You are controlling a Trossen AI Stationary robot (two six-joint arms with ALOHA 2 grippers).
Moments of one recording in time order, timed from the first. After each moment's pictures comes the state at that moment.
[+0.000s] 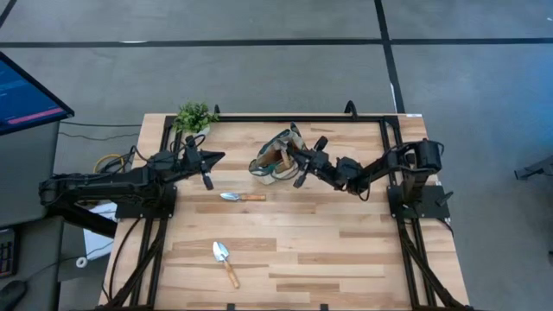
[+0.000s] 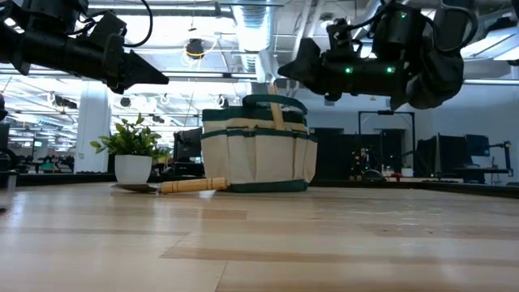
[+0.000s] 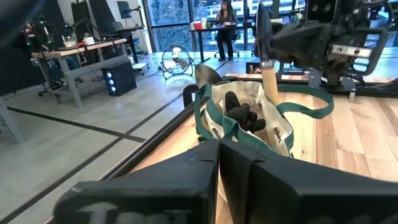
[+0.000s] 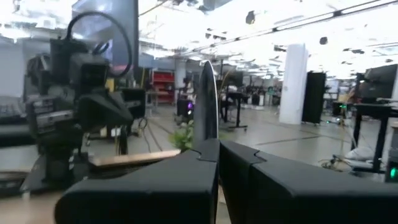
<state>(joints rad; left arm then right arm) 0.25 0.54 0.15 0.32 -0.26 0.09 -0.08 1.82 0.57 1.50 0.39 -0.14</state>
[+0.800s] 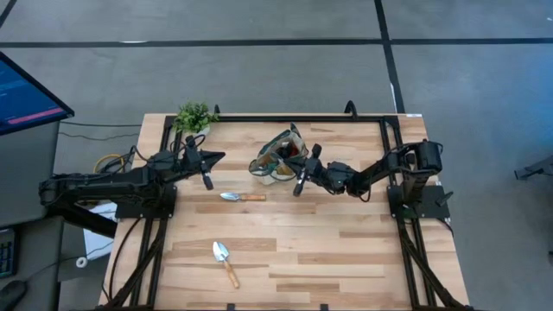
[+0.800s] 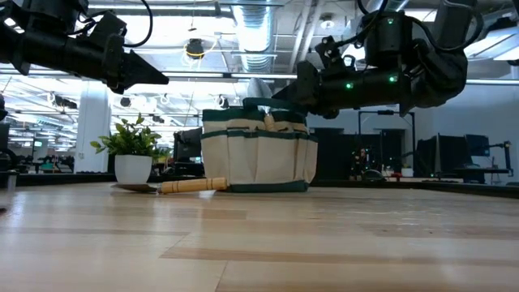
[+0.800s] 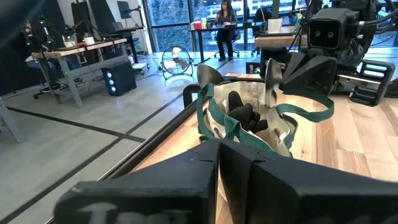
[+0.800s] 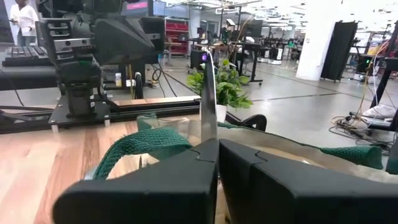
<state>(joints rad) 0.25 0.54 0.15 0.32 -0.26 0.09 -0.05 1.82 0.57 1.26 0.39 -0.05</state>
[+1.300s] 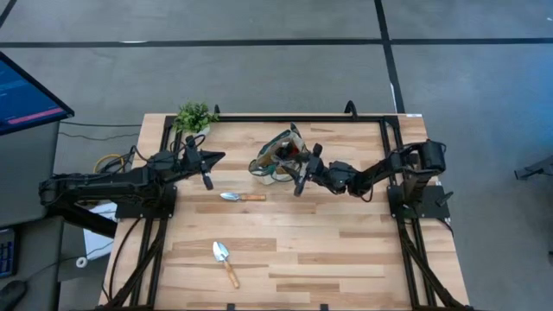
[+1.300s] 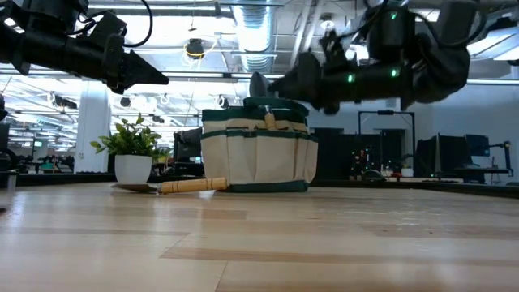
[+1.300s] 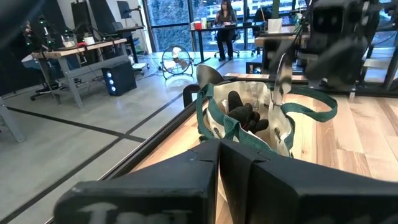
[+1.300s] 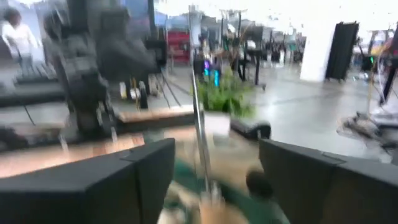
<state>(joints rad) 0.25 0.54 0.15 0.32 -0.26 0.09 -0.04 1.76 0.57 1.26 0.39 -0.01</state>
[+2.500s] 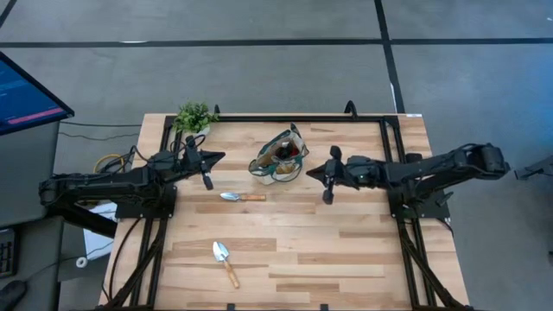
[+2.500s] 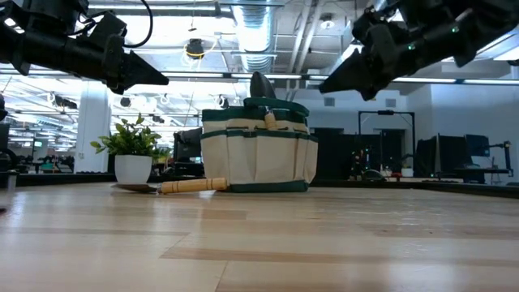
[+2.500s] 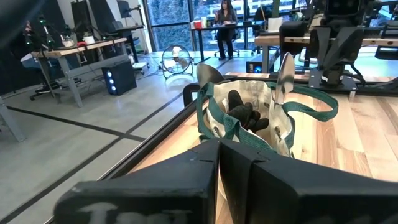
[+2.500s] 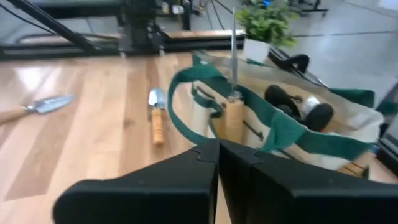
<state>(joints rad) 0.25 0.54 0.15 0.32 -0.26 0.09 -0.03 1.18 0.48 0.39 0.18 0.02</state>
